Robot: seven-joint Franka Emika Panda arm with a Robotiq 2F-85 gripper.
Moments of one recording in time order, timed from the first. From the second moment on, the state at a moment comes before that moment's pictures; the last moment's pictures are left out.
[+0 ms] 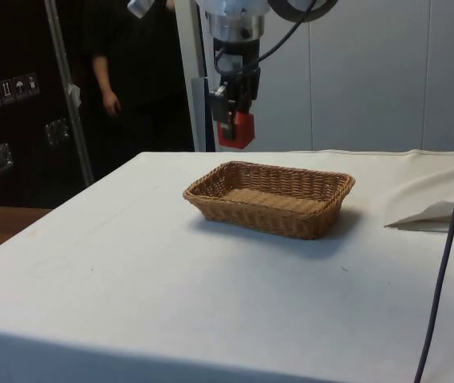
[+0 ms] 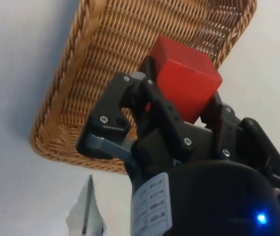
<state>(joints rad) 0.02 -0.06 -0.10 -2.49 -0.44 2.60 0.47</state>
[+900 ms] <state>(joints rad) 0.02 0.07 -0.20 -2.52 -0.27 2.75 0.27</state>
